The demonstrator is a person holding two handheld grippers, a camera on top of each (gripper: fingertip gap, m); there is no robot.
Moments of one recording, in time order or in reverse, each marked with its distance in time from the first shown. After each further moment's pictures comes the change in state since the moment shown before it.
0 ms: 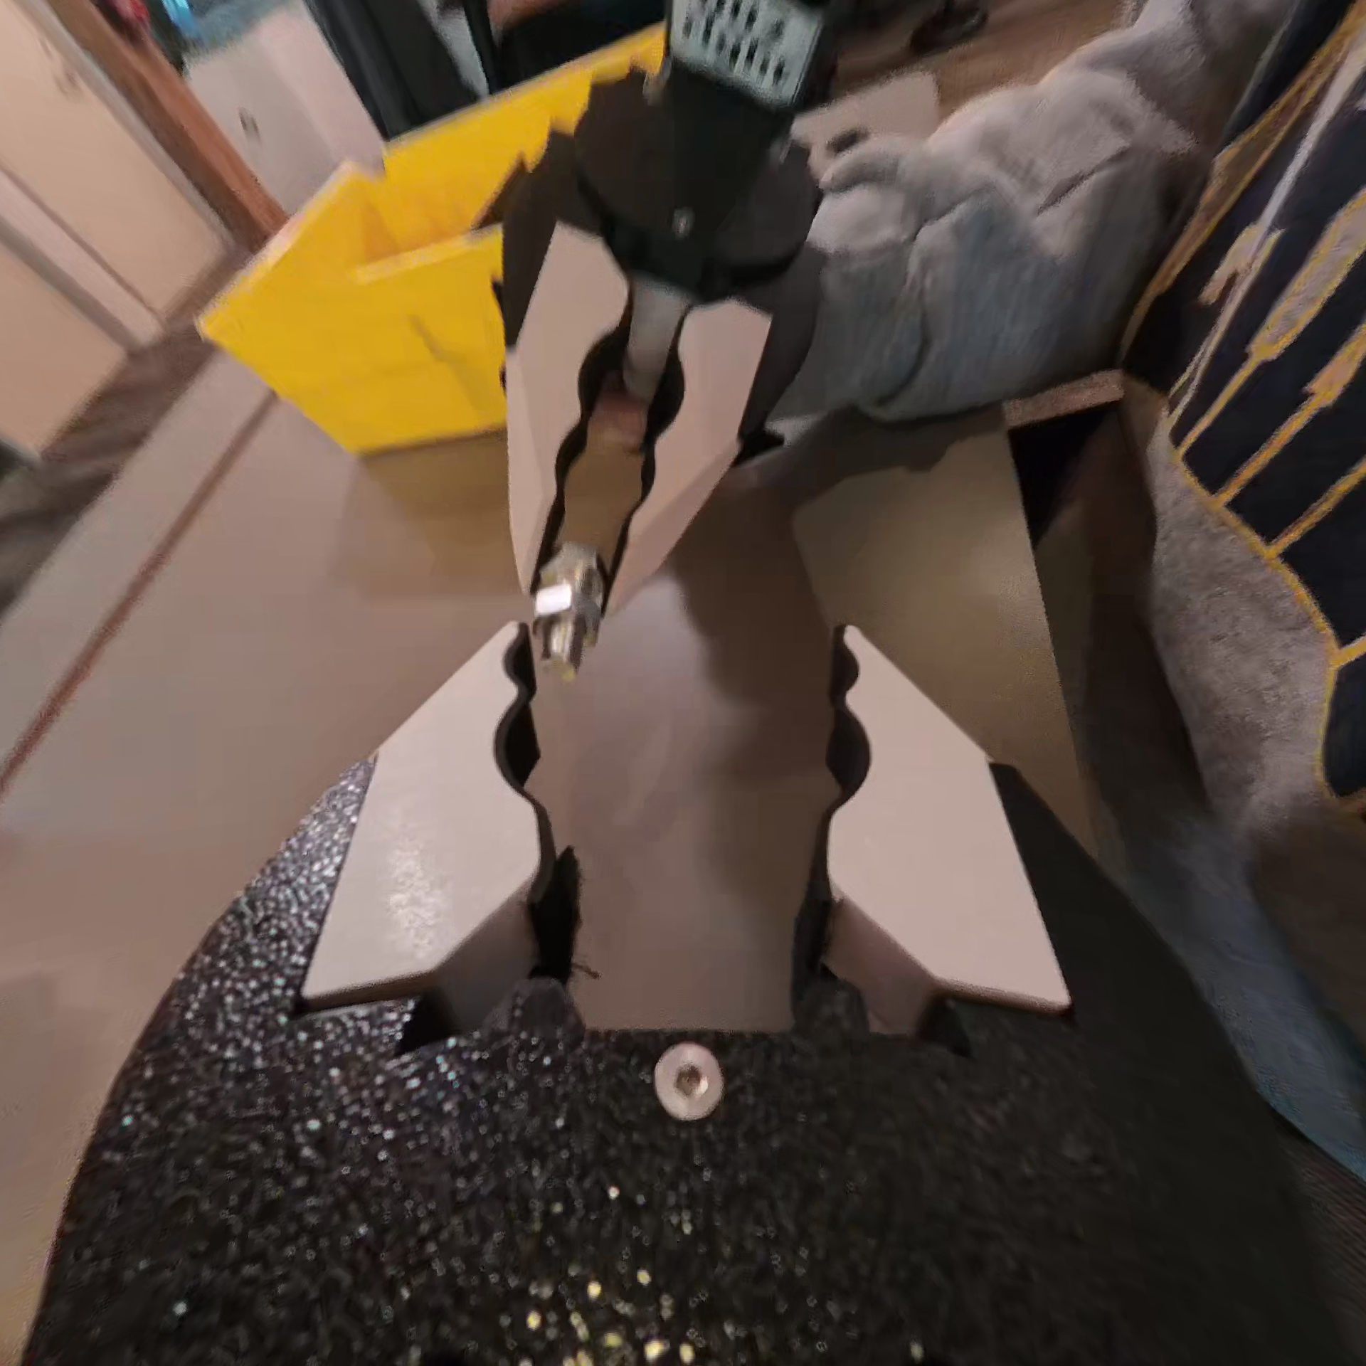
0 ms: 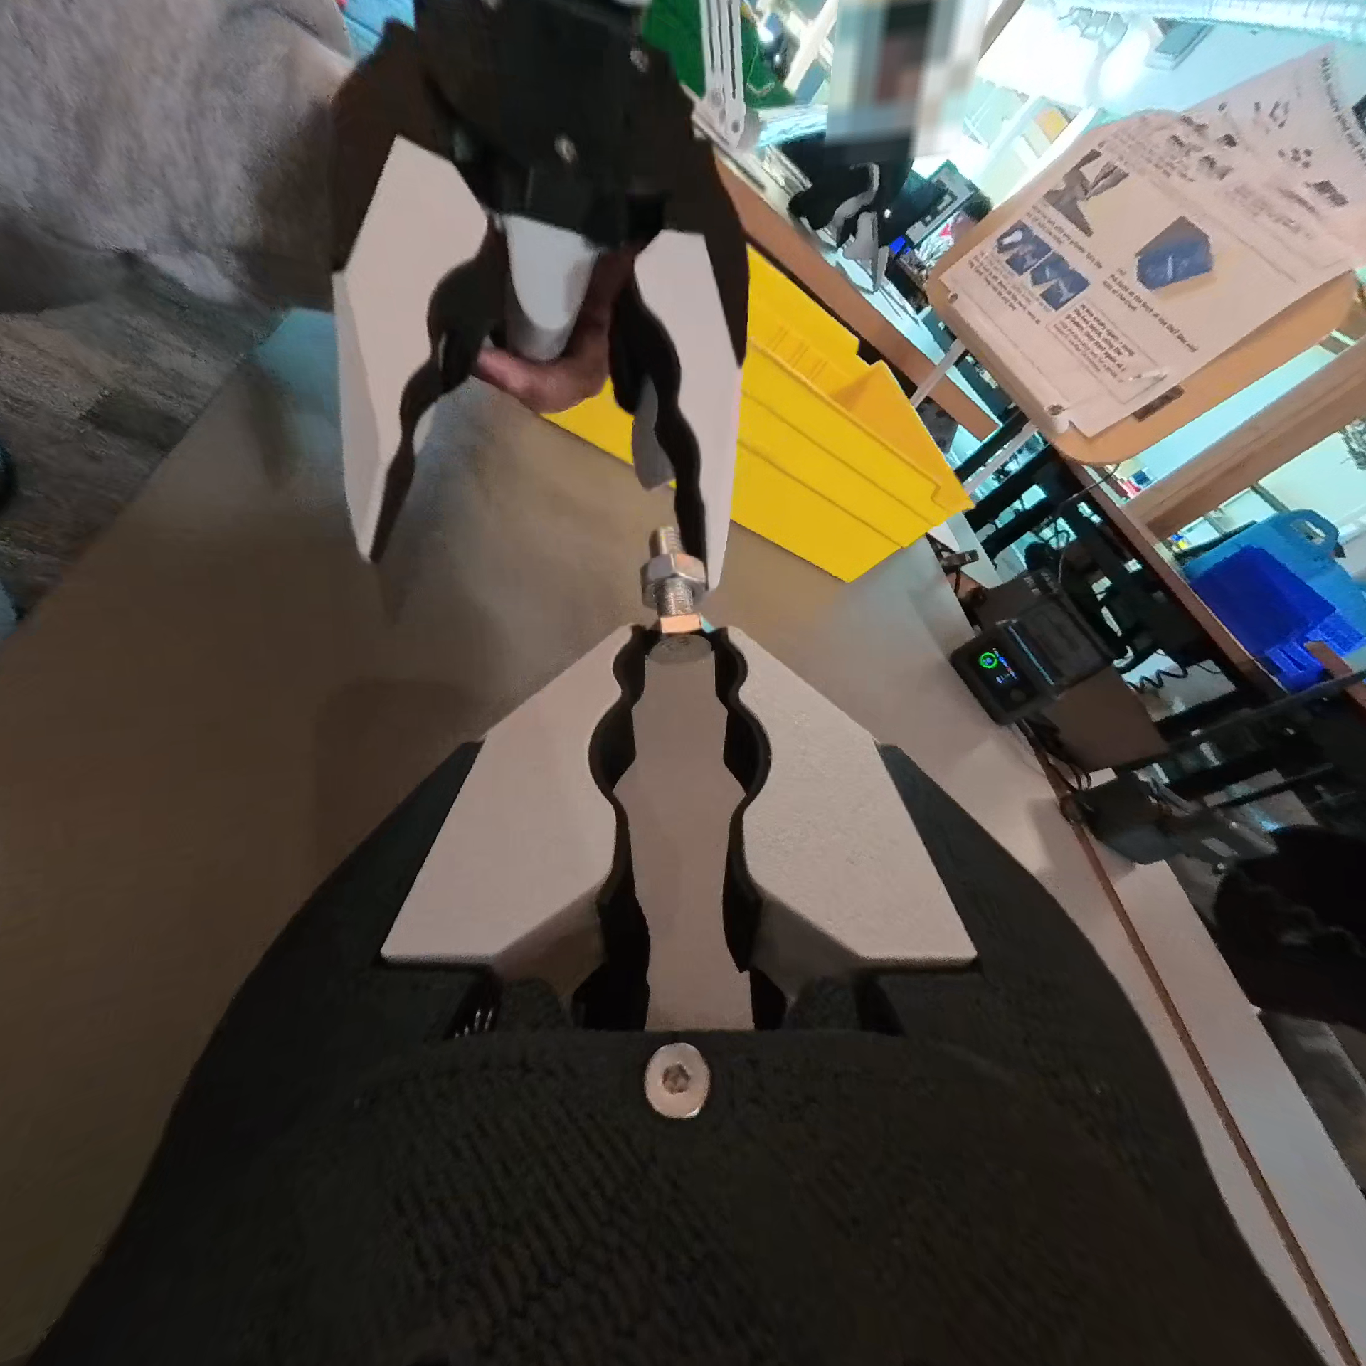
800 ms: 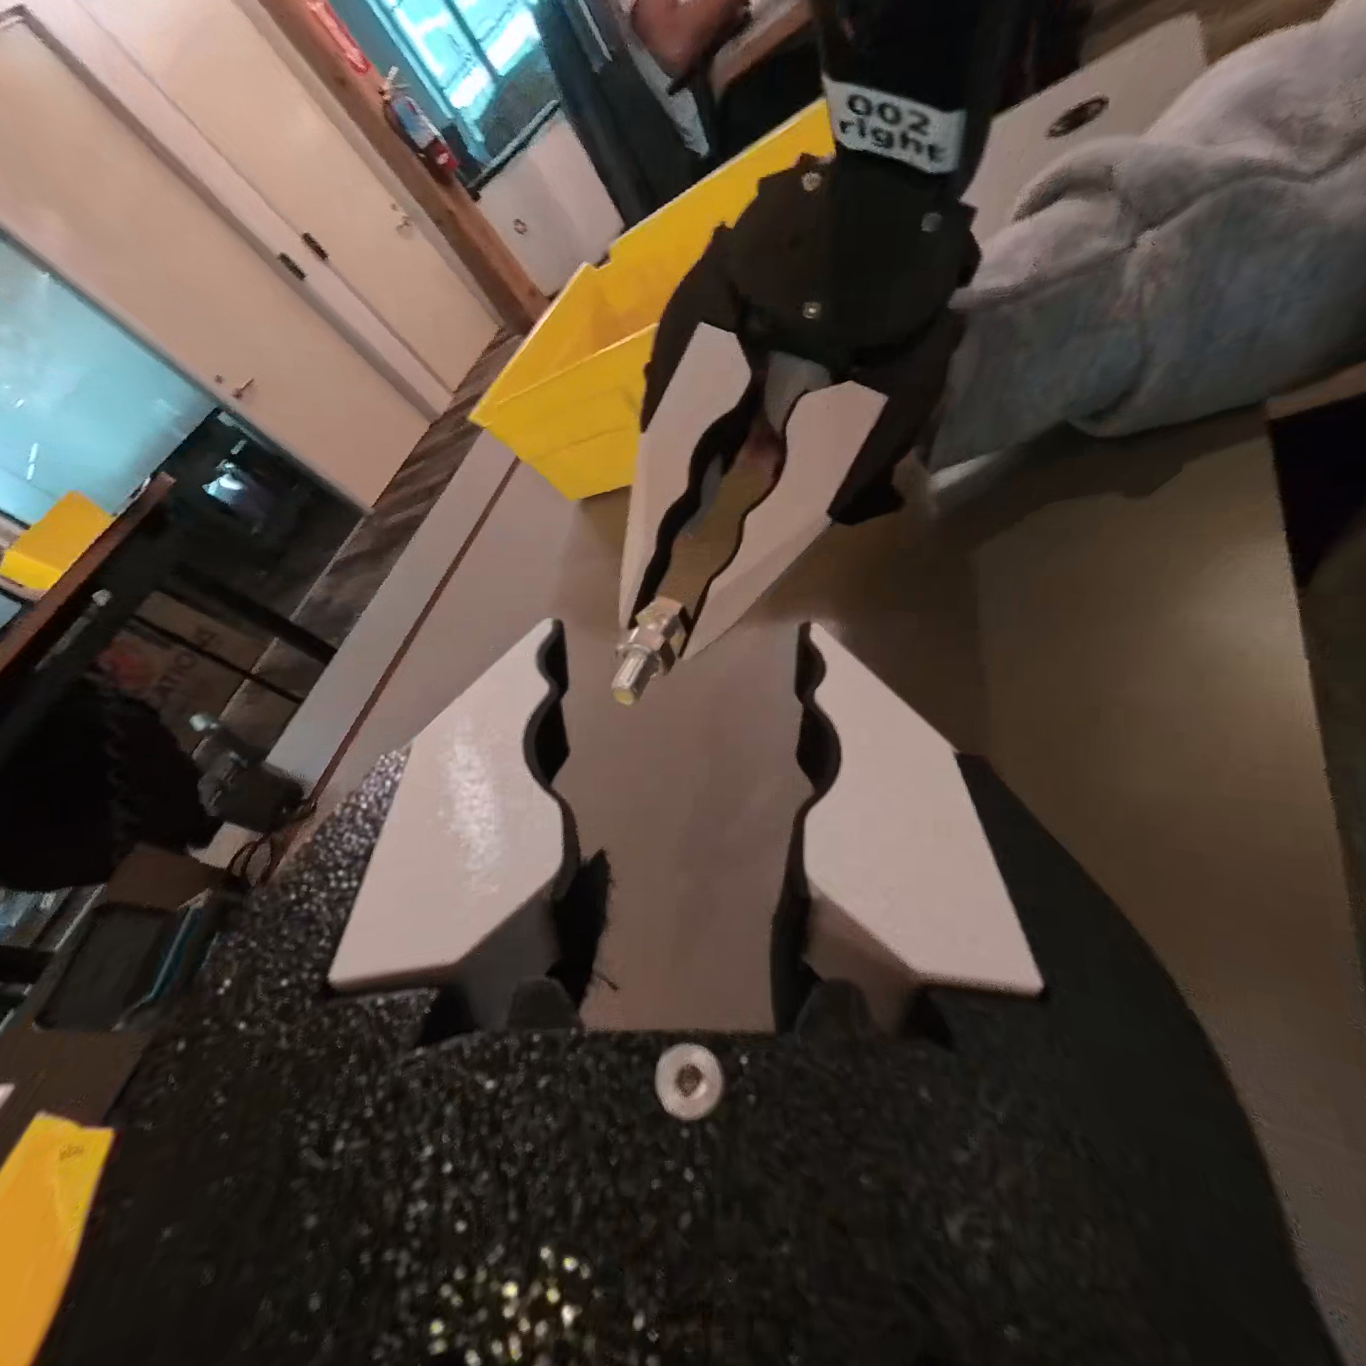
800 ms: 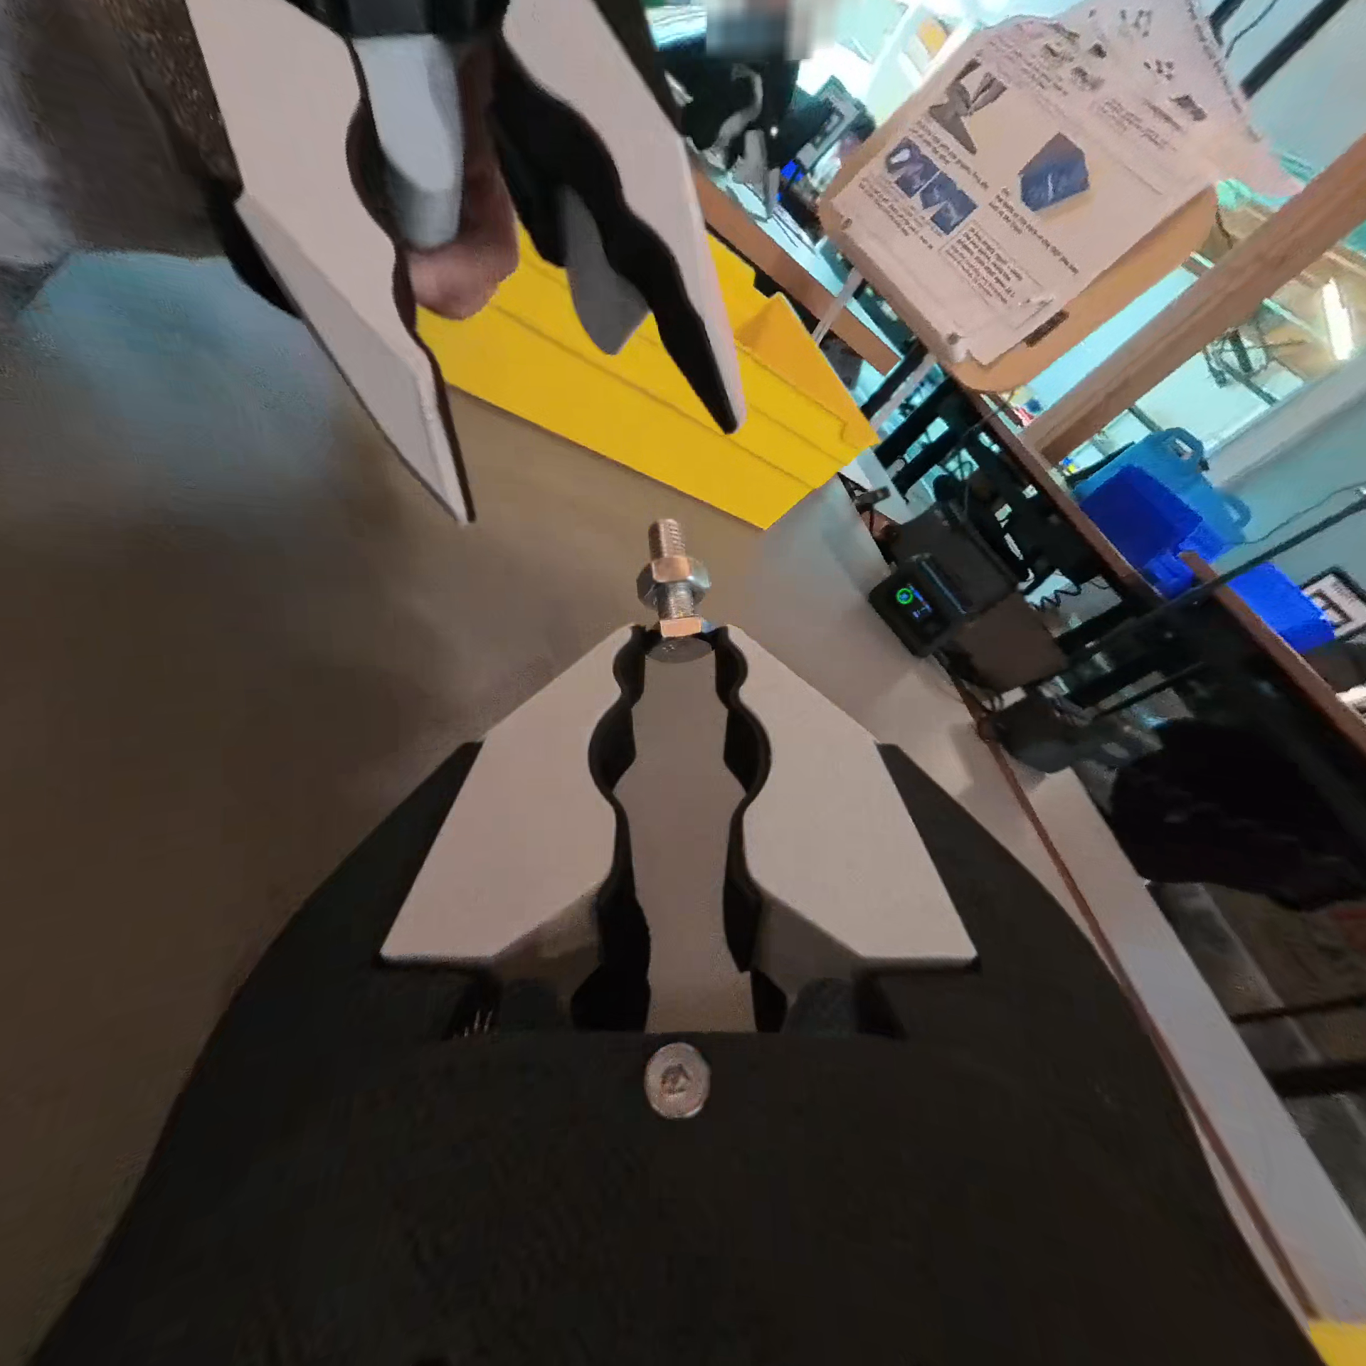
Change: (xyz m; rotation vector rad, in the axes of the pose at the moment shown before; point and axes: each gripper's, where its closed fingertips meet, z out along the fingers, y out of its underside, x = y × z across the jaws) left arm -0.039 -0.019 -0.007 0.012 -0.297 0.154; right arm 0.022 0.011 0.001 -0.079 0.144 0.015
